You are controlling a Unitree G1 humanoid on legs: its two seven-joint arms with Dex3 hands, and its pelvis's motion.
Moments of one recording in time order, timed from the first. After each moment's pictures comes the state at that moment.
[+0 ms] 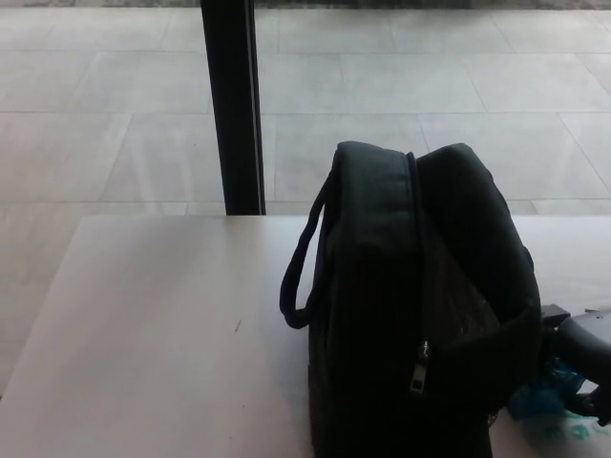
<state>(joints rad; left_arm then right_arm) 0.12 0.62 0.21 0.39 -0.30 0.48 -0.64 -0.46 -0.79 0.64 0.37 -0.71 0.13 0.08</state>
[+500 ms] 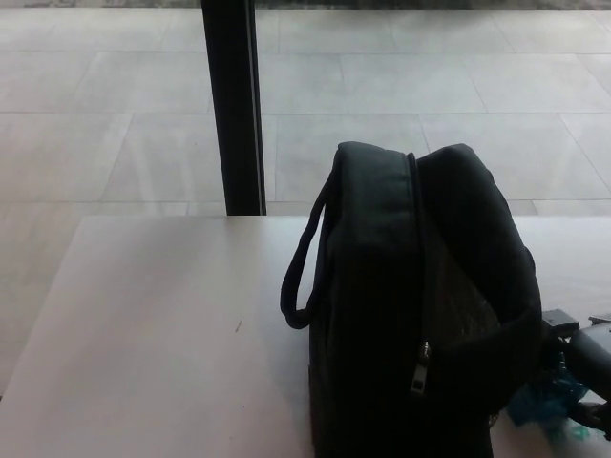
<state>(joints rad) 0.12 0.63 0.21 0.39 -0.29 0.48 -0.64 -0.38 -0.78 0.52 0.41 -0.72 -0.03 -0.09</state>
